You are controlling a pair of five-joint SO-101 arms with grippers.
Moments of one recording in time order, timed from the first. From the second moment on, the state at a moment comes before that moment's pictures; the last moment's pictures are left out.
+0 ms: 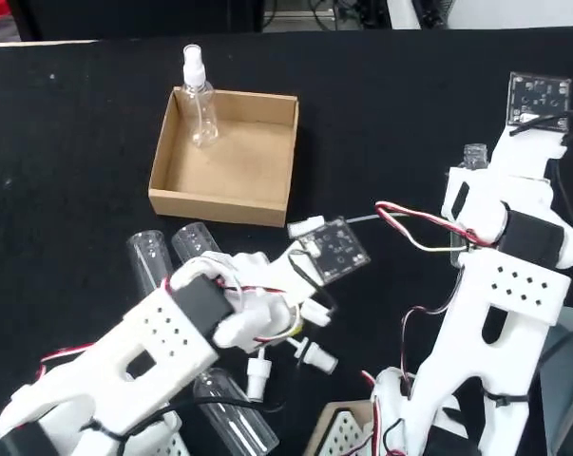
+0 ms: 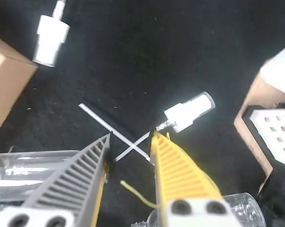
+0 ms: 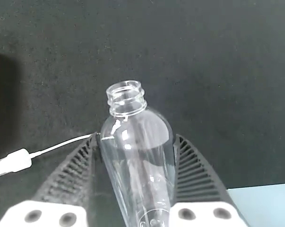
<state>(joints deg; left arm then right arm) 44.7 -40.5 40.8 68.0 -15.6 21.5 -35.1 22.9 69.1 8.2</state>
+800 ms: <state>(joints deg) 53.4 -9.2 30.1 67.4 -20.5 21.4 -35.1 22.9 69.1 8.2</state>
